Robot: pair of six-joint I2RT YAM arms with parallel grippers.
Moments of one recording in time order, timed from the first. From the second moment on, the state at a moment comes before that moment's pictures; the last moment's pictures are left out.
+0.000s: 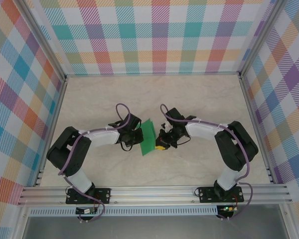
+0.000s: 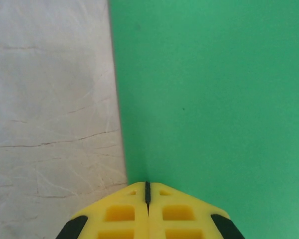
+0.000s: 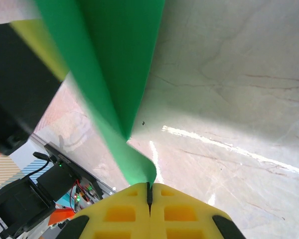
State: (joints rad) left arm -0.62 1.68 0.85 -0.26 0.11 -0.87; right arm 0.65 1.72 0.98 -0.49 -0.66 0.86
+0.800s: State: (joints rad) left arm -0.63 1.54 0.71 -0.08 0.31 -0.91; right arm 0.65 1.74 1.00 -0.52 -0.62 0.88
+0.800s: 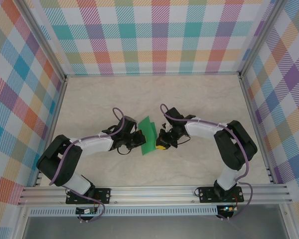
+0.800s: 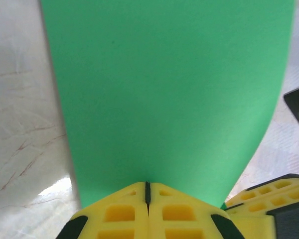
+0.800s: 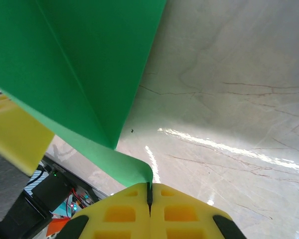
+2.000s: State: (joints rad) left arm -0.65 1.65 0.73 -0.06 0.31 -0.91; right arm 0.65 1.76 1.06 -0.47 -0.63 0.94
